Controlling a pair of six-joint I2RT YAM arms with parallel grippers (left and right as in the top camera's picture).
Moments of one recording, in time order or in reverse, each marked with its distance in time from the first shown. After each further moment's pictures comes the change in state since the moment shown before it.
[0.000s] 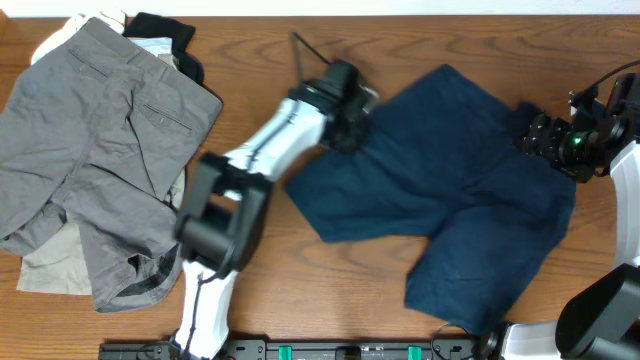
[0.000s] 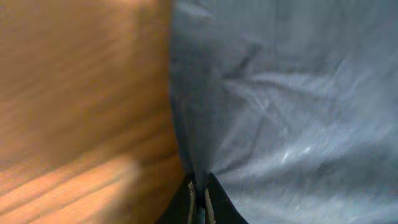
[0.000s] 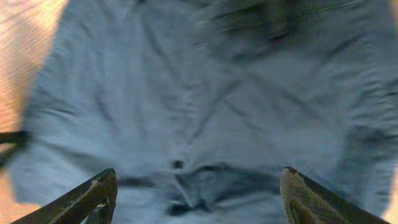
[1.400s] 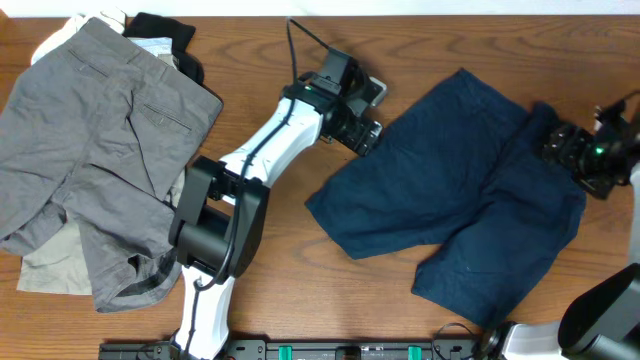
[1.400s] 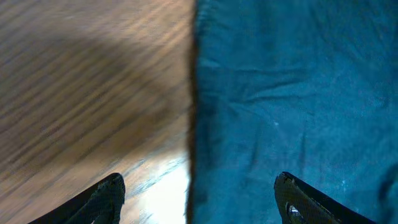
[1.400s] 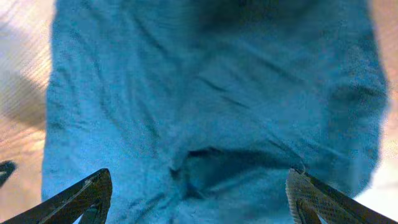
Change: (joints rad) left arm -0.035 -0.010 -0.004 0.075 0.092 0.135; right arm -0.084 0.000 0.000 -0.045 0.012 0.016
